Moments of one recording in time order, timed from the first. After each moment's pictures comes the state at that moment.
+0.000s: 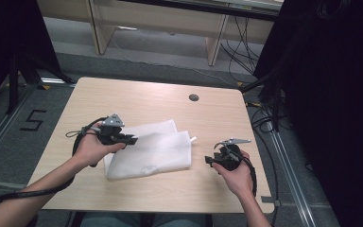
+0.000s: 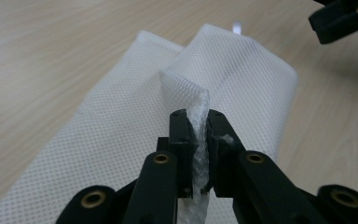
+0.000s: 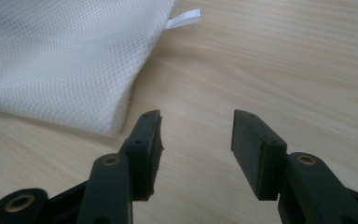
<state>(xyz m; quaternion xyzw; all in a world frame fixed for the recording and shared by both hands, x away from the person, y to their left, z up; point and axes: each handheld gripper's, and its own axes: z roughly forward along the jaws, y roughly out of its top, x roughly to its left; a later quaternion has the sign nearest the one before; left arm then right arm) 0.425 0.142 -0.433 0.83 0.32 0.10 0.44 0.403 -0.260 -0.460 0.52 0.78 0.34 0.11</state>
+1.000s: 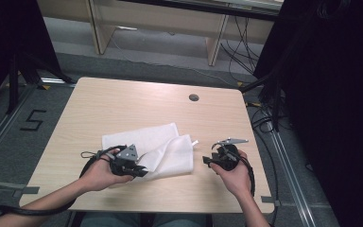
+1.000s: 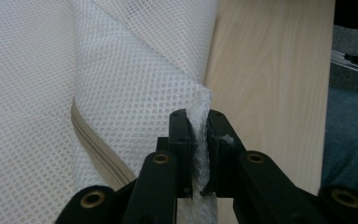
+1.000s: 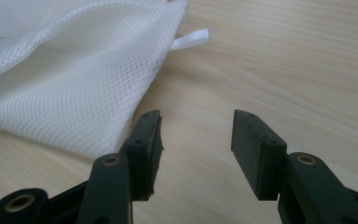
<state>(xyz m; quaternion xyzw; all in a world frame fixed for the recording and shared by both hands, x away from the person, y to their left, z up) 0.372 0.108 -0.468 0.89 0.21 0.04 0.40 0.403 -0.254 -0.459 0.51 0.79 0.34 0.09</state>
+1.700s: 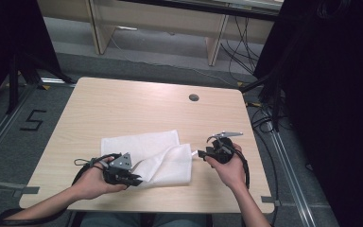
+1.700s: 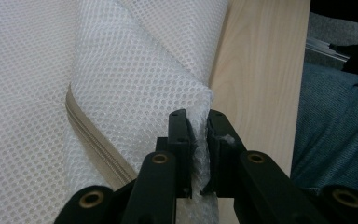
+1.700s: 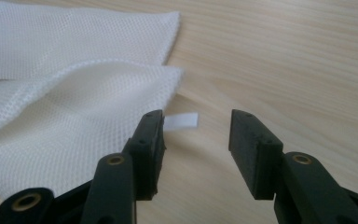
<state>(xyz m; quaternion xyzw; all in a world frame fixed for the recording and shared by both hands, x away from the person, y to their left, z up) 0.356 0.120 -0.480 0.90 0.20 0.02 0.39 0.422 -0.237 -0.454 0.50 0.79 0.35 0.11</state>
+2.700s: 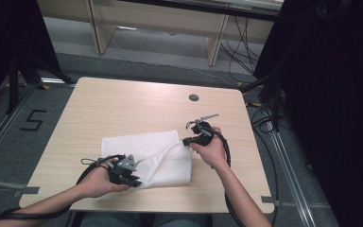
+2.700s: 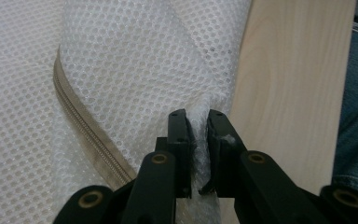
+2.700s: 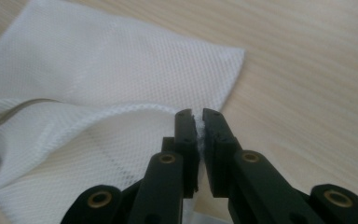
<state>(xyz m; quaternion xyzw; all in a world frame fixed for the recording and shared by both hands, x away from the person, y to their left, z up) 0.367 0.113 -0.498 0.92 0.21 0.02 0.33 0.473 -0.181 -0.444 0.43 0.84 0.33 0.06</state>
